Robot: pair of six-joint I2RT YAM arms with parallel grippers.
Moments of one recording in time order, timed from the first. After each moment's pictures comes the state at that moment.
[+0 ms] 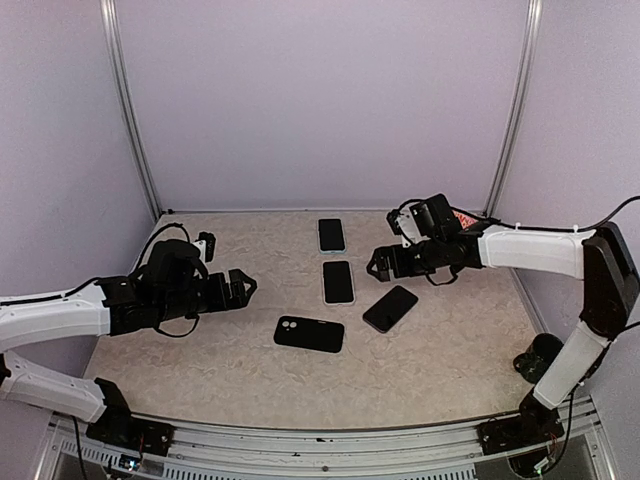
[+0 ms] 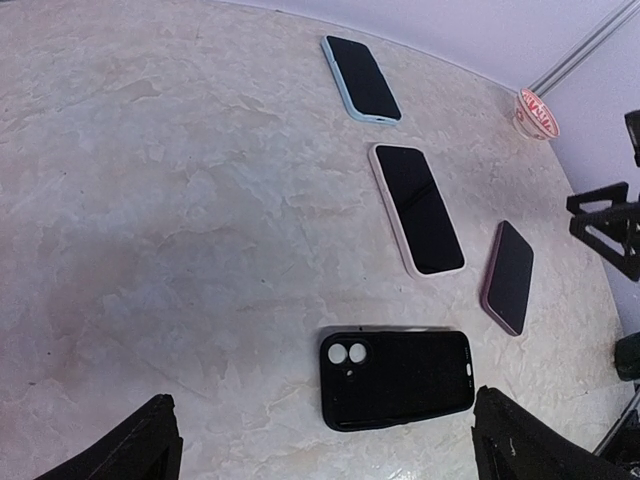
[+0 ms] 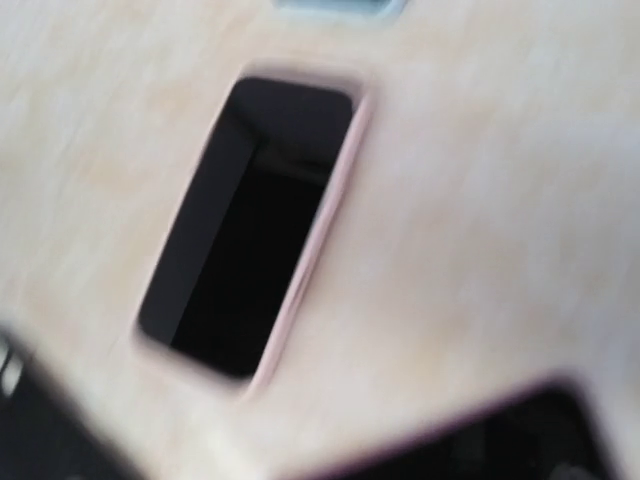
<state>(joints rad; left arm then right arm) -0.77 1.13 0.67 -0.13 -0.21 -0.65 0.61 1.61 1.09 -0.25 -0.10 0.31</state>
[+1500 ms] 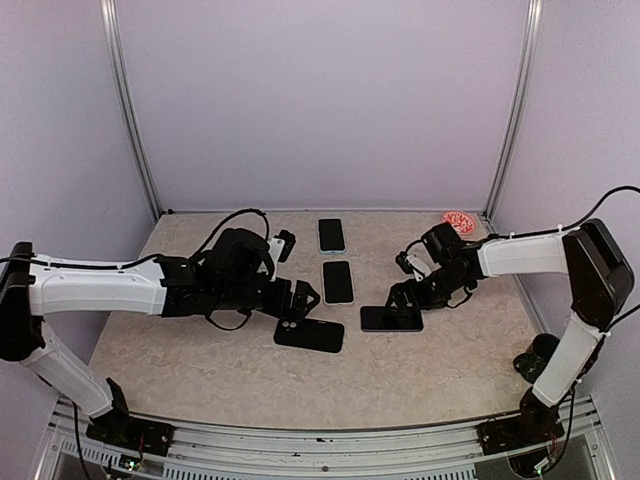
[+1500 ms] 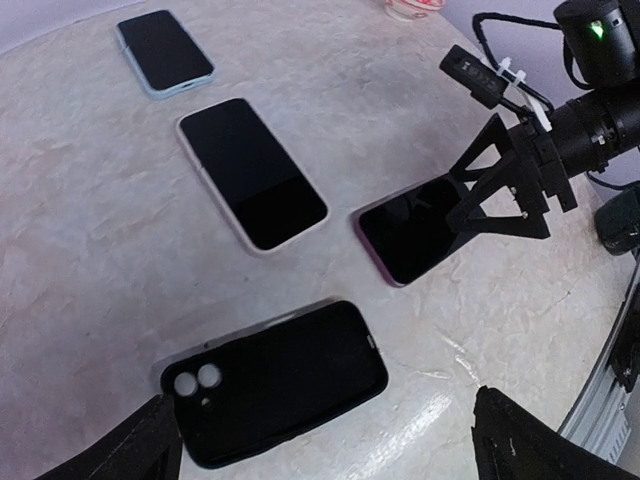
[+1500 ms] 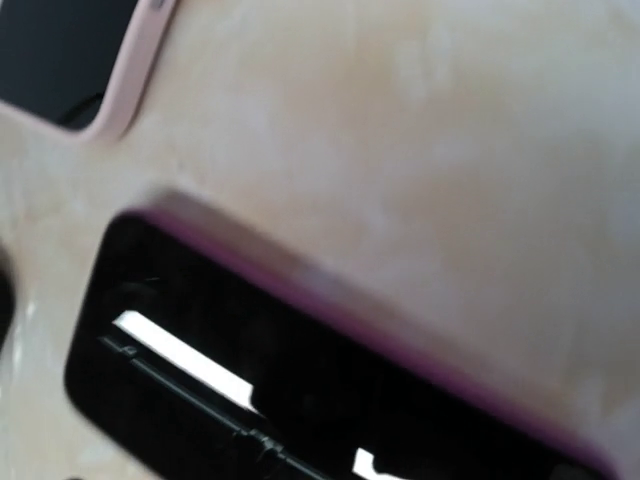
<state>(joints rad) -0.96 1.47 0.96 -0.13 -0.12 -0.45 0.47 1.72 1.00 -0.37 -0.33 0.17</state>
